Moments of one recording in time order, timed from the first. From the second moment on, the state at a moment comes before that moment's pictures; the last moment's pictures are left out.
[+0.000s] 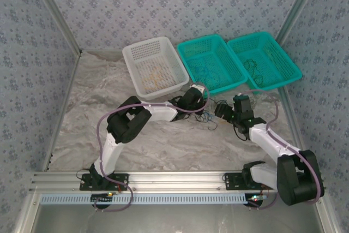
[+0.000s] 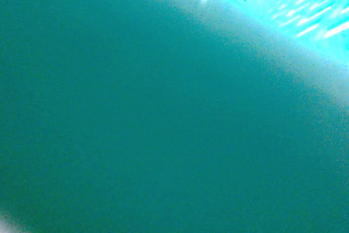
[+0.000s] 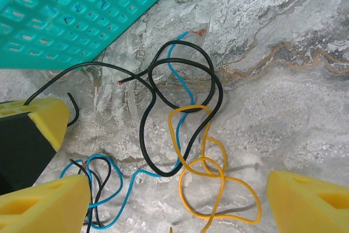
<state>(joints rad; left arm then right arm) -0.92 2.17 1.37 0.12 -0.10 -0.45 0.22 1.14 0.49 -0.17 -0.01 0.56</state>
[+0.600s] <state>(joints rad) -0.95 1.75 1.27 -0.08 -0.07 -0.50 0.32 1.12 0.47 0.05 -0.15 0.34</state>
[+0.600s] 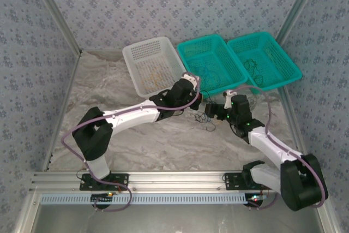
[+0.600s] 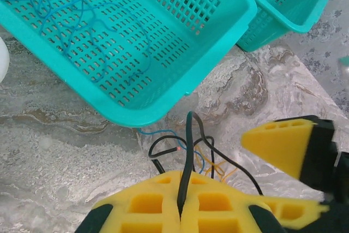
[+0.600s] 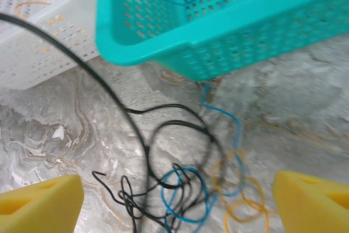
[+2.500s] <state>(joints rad) -0.57 1.13 1.27 -0.34 -0.34 -0.53 0.34 1.21 0.47 -0.04 0.21 0.47</state>
